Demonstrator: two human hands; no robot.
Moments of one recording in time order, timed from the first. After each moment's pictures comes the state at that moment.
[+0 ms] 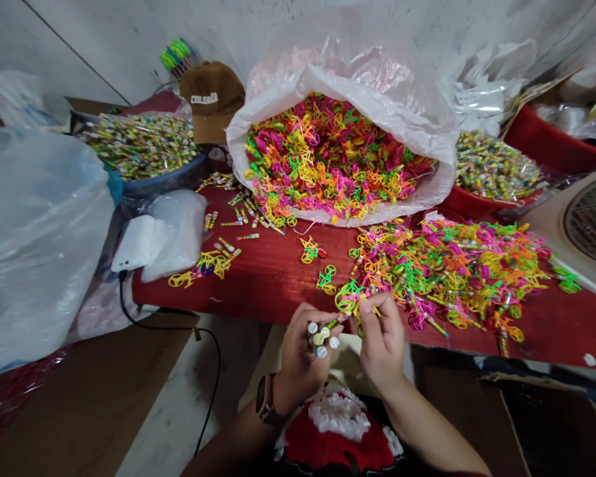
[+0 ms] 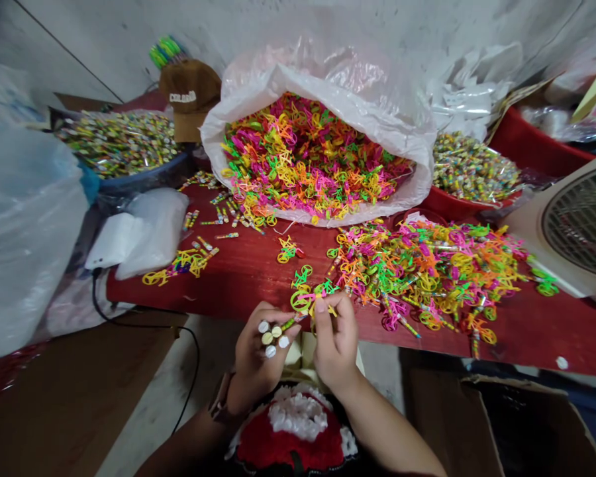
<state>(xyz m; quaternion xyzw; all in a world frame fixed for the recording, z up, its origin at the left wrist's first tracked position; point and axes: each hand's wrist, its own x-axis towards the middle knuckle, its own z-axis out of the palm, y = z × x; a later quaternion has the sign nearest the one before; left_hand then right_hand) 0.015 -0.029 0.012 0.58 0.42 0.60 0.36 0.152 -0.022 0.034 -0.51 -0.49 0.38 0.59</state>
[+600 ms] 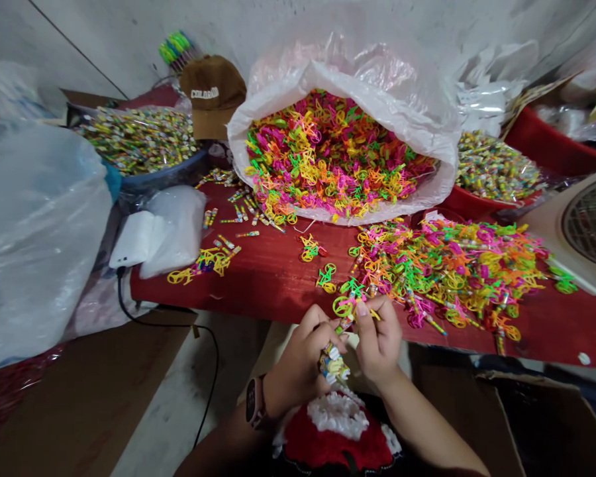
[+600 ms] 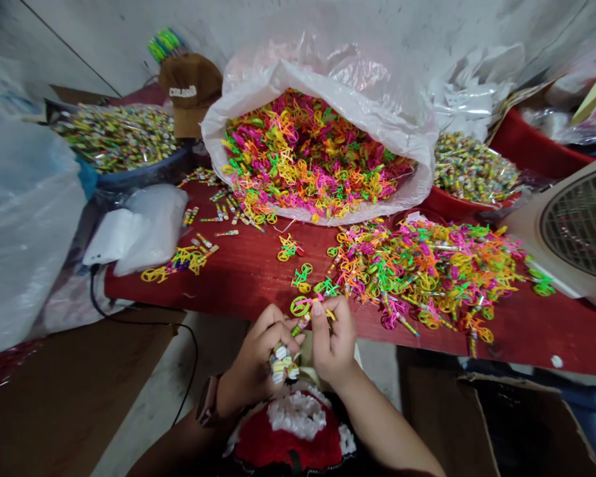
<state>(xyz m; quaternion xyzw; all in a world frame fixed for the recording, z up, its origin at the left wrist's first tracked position) -0.002 -0.026 0.025 0.74 0.32 0.50 0.31 0.153 -0.023 0.023 -0.50 -0.56 0.29 0.59</state>
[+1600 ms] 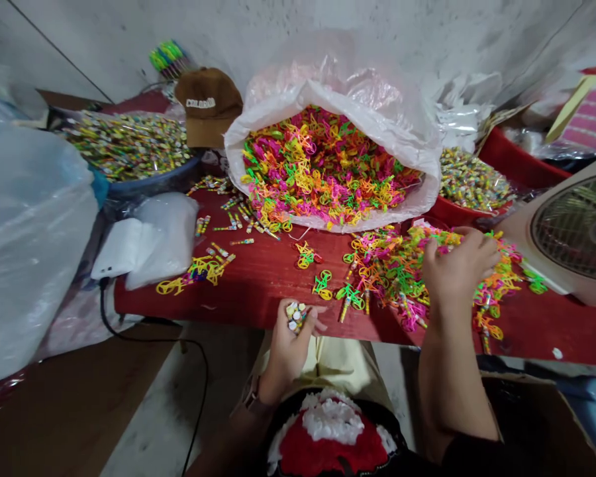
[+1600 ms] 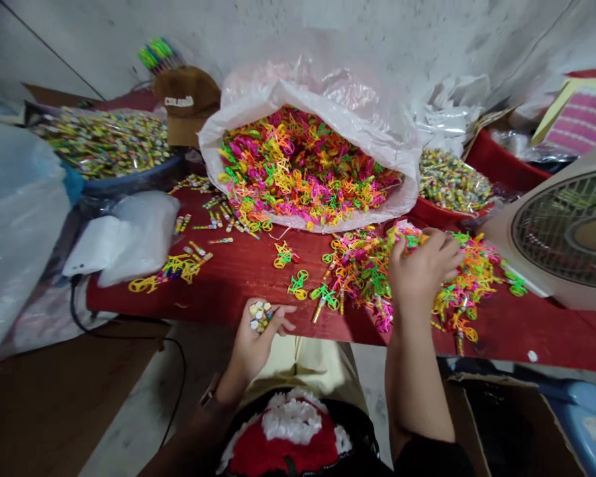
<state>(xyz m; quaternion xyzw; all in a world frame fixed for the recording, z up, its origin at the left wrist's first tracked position) 0.004 -0.008 -0.025 0.40 0.47 0.56 0.56 0.278 0.087 0.091 -0.77 -0.48 -0.20 0.36</state>
